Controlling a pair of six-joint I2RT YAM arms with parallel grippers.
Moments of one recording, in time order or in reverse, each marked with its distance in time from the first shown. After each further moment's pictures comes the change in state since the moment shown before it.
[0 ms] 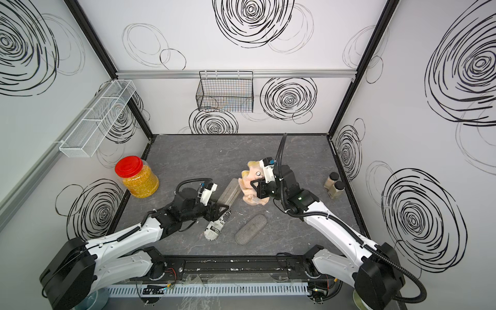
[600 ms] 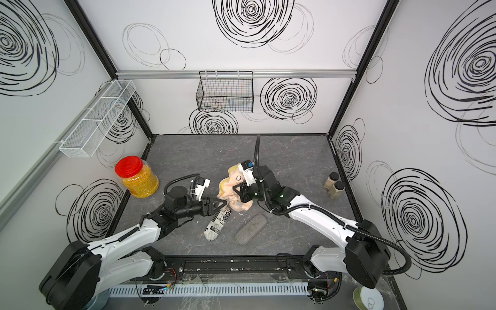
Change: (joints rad) left arm 0.088 -0.001 -0.050 0.213 0.256 -0.253; right arm 0.136 0.167 0.096 0.047 0.091 -0.012
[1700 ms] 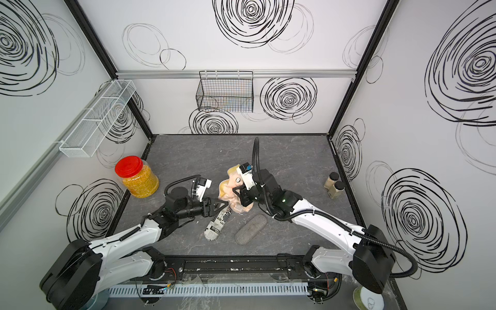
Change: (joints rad) left arm -0.025 0.011 -0.009 0.054 0.006 -0.013; right arm 0.055 -0.049 -0.022 -0.006 0.061 -0.091
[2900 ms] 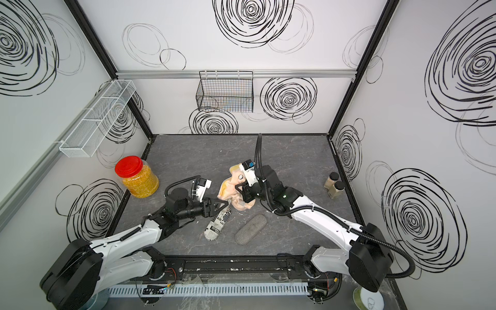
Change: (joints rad) left arm -0.009 0.002 -0.011 0.019 -0.027 -0.002; right arm -0.056 0.026 0.019 -0.012 -0.063 -0.011
